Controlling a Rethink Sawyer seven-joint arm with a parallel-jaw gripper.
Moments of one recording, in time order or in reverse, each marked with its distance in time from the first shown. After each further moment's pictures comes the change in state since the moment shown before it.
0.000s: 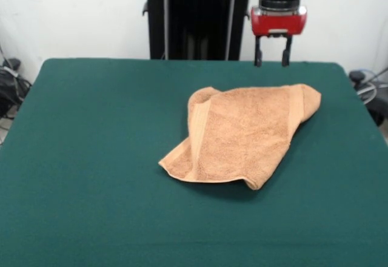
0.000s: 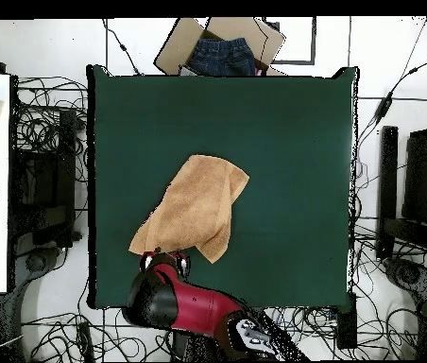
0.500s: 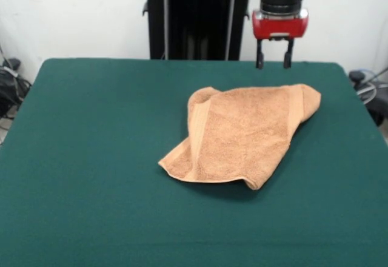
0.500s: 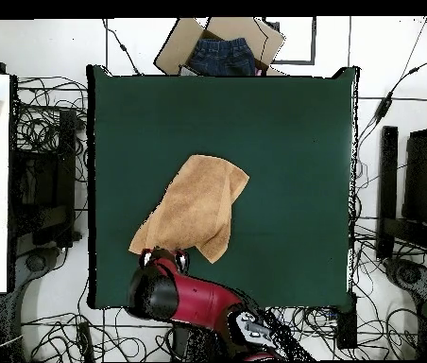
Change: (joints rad) arm 0.003 0.008 0.000 -0.043 0.000 0.084 0.000
